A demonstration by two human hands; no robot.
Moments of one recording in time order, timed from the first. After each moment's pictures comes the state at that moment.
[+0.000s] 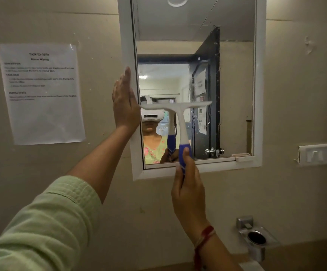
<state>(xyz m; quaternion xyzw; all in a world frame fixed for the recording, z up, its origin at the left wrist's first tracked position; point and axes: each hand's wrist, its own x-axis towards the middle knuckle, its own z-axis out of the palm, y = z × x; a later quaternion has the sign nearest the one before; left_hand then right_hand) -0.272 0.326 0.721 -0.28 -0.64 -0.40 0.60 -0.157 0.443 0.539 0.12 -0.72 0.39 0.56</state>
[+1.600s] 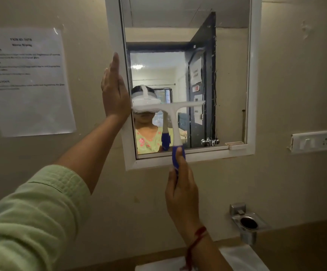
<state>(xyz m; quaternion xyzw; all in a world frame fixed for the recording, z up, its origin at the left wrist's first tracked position) -0.274 0.327 0.720 -0.29 -0.62 -0.41 0.60 -0.152 0.443 0.513 0.12 -0.72 0.39 0.56</state>
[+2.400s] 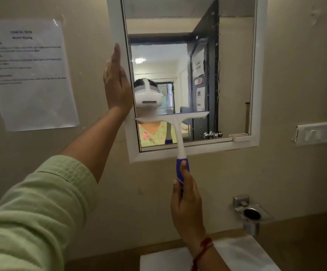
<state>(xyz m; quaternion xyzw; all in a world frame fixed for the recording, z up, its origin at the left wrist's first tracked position) -0.272 0.326 0.719 -0.29 -0.61 -0.42 0.60 -0.144 0.442 0.471 0.12 -0.72 0.44 0.52</state>
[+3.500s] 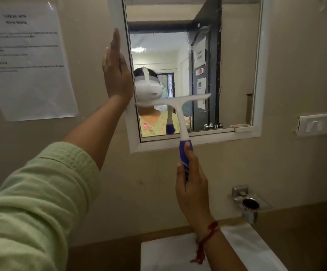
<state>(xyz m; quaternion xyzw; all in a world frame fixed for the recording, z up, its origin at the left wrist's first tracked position) -0.273 0.329 0.719 -0.29 -0.61 -0.42 0.60 -0.141 0.452 0.485 0.12 -0.72 0.44 0.52</state>
